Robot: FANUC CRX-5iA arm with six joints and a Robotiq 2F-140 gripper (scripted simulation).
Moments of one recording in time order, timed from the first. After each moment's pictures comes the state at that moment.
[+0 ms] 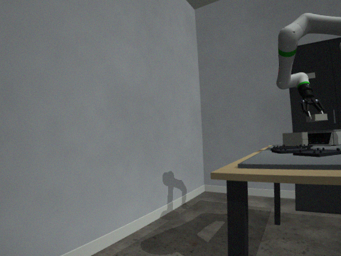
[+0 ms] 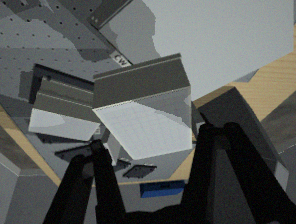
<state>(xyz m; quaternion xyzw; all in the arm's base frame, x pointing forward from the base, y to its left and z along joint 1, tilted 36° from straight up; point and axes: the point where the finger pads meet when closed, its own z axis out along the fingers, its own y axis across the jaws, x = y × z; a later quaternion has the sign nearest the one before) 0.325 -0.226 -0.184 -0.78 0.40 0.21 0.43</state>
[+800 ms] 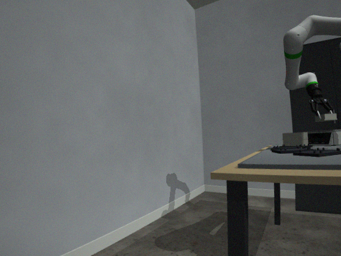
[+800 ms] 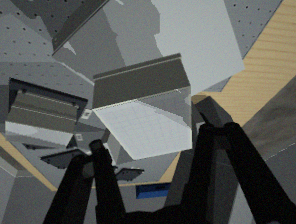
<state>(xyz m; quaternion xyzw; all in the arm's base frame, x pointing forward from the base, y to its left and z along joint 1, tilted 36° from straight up) 0.275 -0.260 -0.224 -0.78 0.40 0.21 0.43</state>
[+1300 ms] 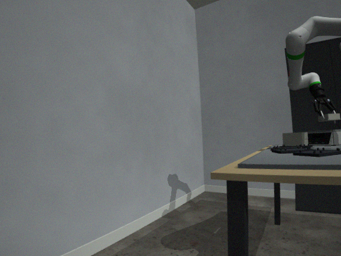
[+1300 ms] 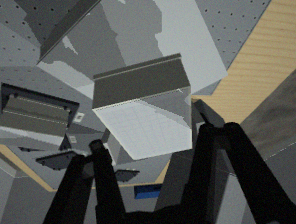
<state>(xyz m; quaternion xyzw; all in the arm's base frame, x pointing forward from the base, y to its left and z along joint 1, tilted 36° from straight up) 0.257 -0.273 -0.239 -0.78 0.40 0.21 0.43</state>
